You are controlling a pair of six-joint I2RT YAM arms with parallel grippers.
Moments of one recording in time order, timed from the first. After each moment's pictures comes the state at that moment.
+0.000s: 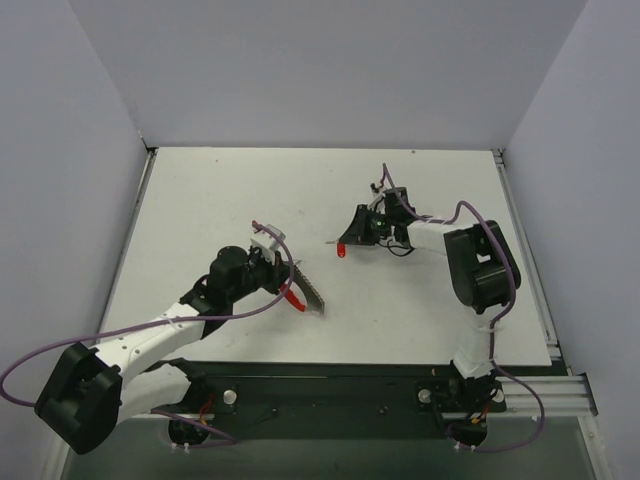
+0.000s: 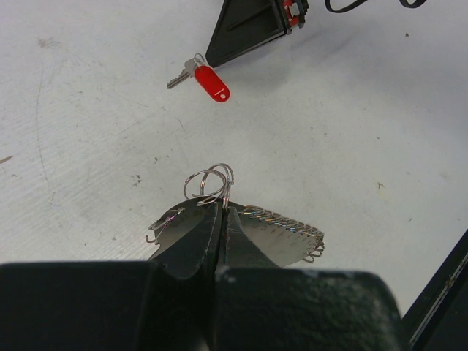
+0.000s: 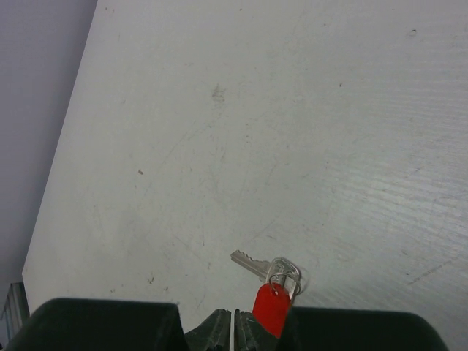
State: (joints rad) left arm -0.61 1.08 0.48 0.27 0.17 -0.20; right arm 0.33 1.98 1.10 0.13 -0.59 0.46
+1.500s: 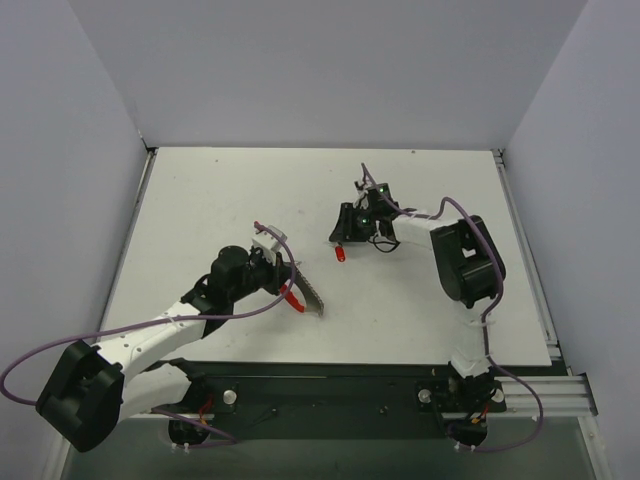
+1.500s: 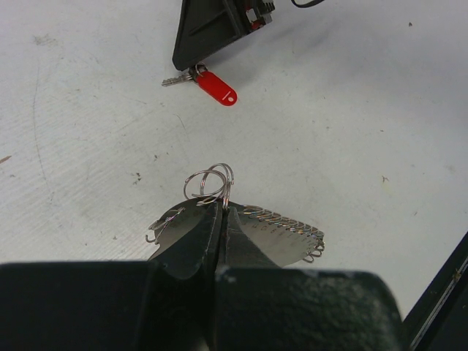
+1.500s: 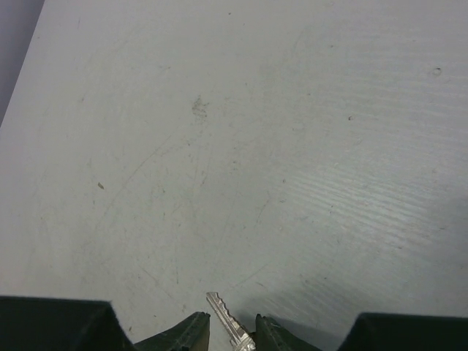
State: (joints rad) left arm -0.61 1.10 0.48 0.27 0.19 -0.18; right arm 0.39 2.06 1.24 0.04 -0.46 0.38
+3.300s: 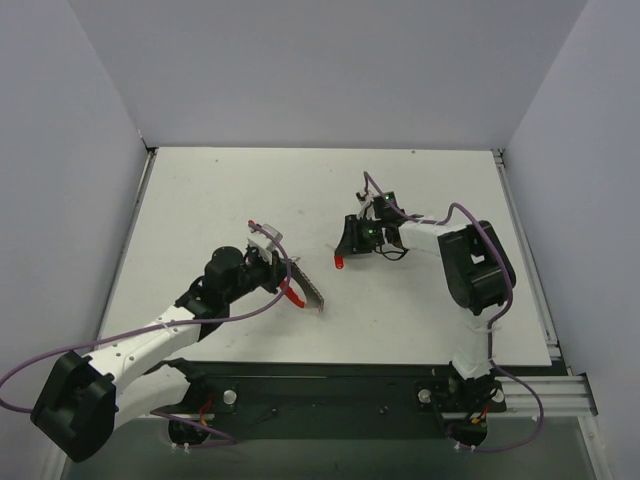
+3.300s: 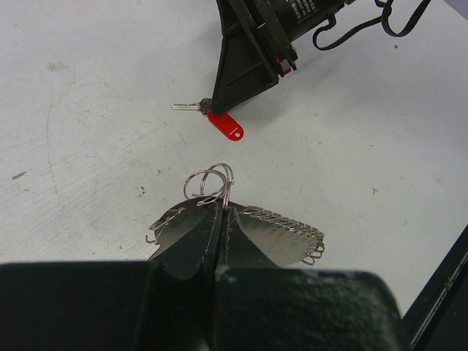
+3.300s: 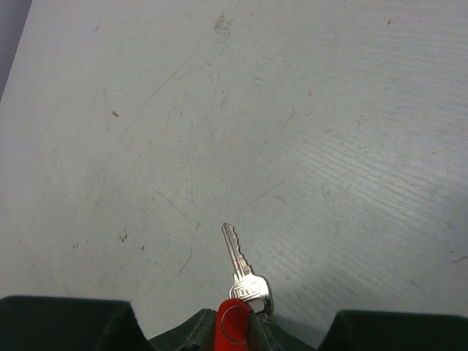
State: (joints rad) left arm -0.61 1.04 0.48 0.27 0.19 -0.18; right arm 0.39 1.98 1.13 -0.02 -0.54 0.28
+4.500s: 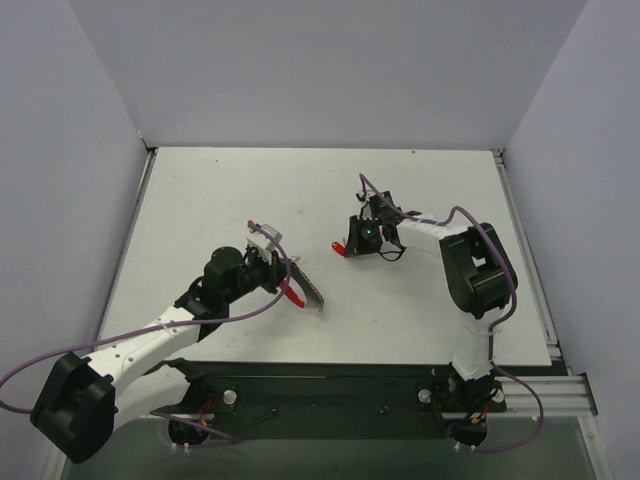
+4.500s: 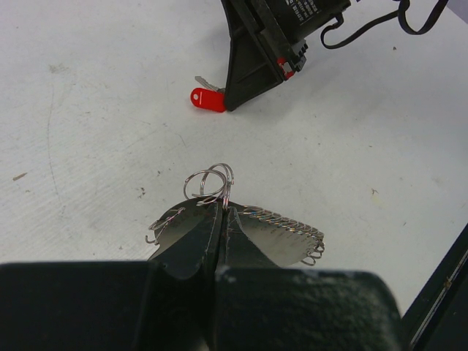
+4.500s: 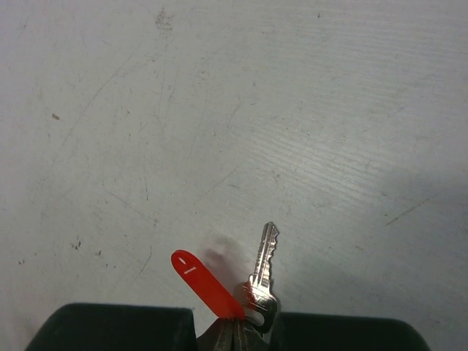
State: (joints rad) left arm -0.61 1.03 0.48 0.27 0.19 -0.18; right arm 0.42 1.95 1.16 -0.16 -0.35 0.27
